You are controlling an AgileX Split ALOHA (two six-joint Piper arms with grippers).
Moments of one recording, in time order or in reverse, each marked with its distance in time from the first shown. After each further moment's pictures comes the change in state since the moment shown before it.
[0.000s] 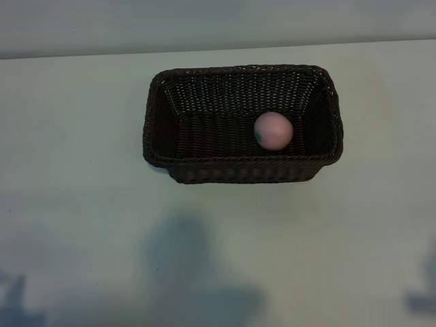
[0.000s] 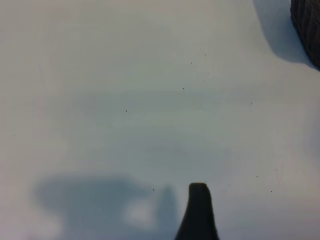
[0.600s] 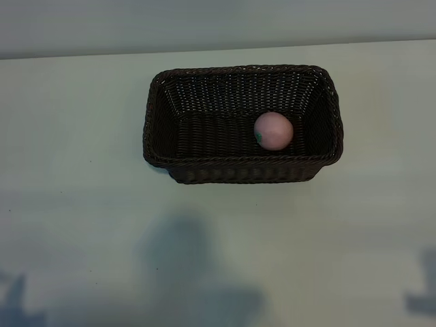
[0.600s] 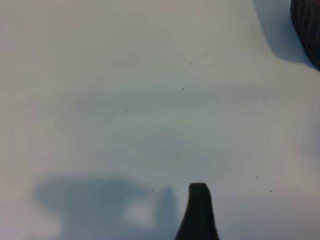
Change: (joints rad) left arm 0.000 0.000 0.000 0.000 0.000 0.000; right arm 0.000 -0.009 0.249 -0.012 -0.015 0.000
